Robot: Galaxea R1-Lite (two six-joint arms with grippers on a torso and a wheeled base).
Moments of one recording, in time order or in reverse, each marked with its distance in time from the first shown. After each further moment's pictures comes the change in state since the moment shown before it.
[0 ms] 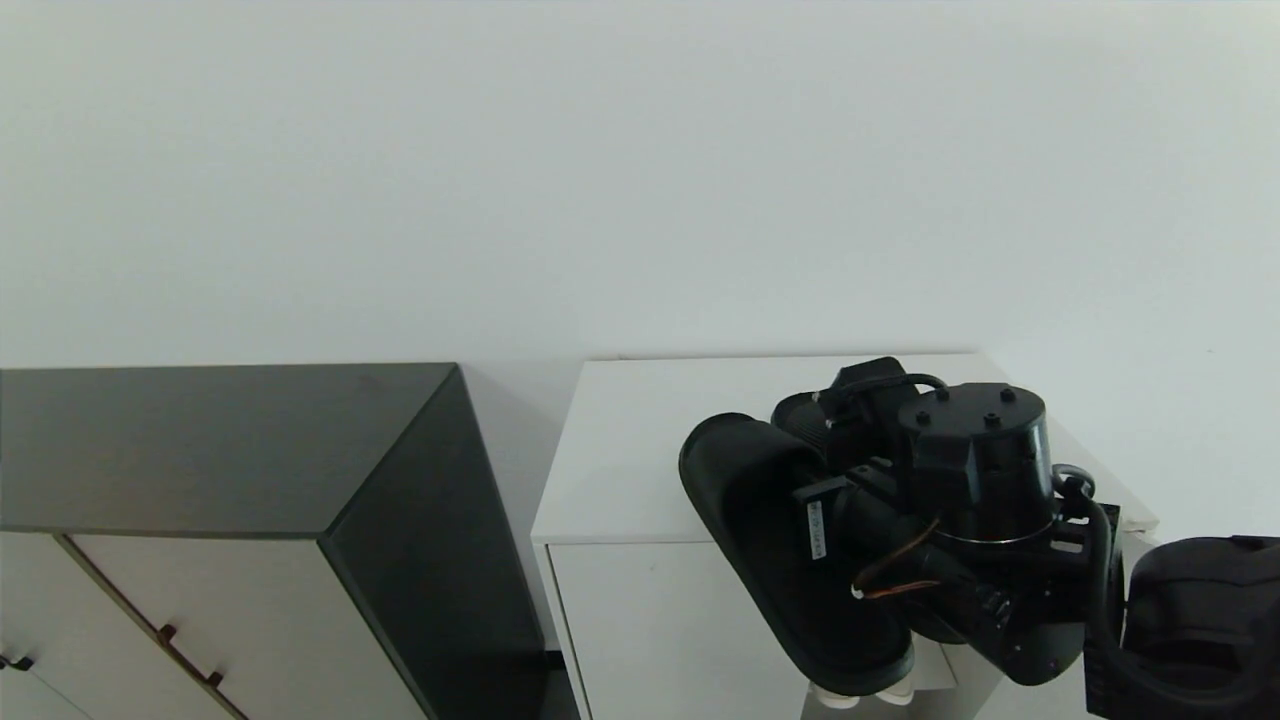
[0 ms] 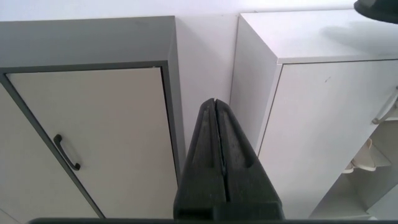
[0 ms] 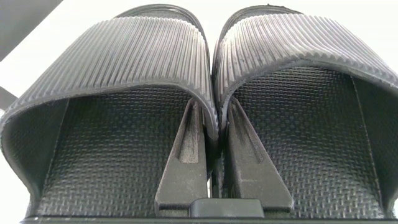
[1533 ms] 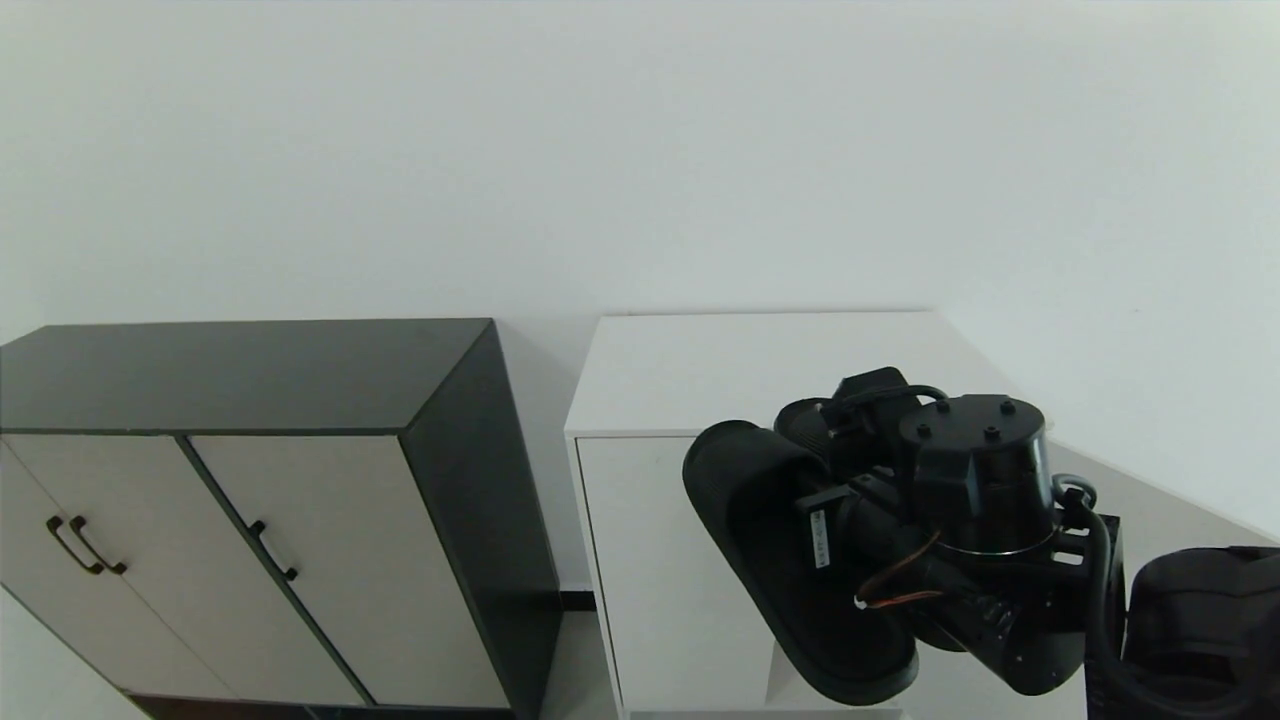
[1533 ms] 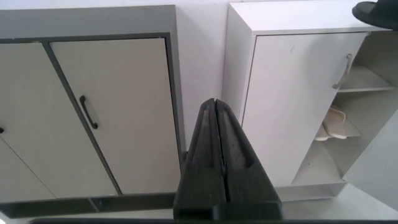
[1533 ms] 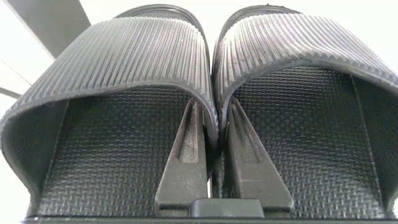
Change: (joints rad) left arm 0.000 0.000 0.000 0.001 -0.006 0.002; right arm -0.001 0.004 0.026 -0.021 -0.002 0.000
